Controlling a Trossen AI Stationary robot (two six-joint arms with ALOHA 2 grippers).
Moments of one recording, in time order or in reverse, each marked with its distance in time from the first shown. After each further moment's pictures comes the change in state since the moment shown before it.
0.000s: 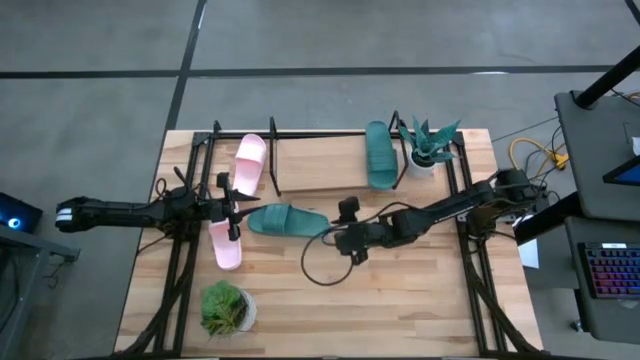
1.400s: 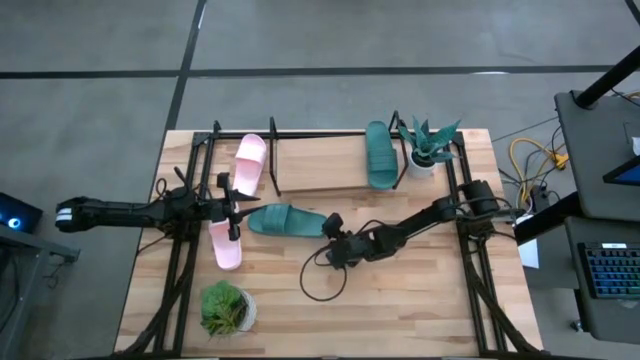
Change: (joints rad) left arm 0.000 0.005 0.000 0.001 0.000 0.000; right arm 0.007 0.299 -0.001 0.231 0.096 -0.367
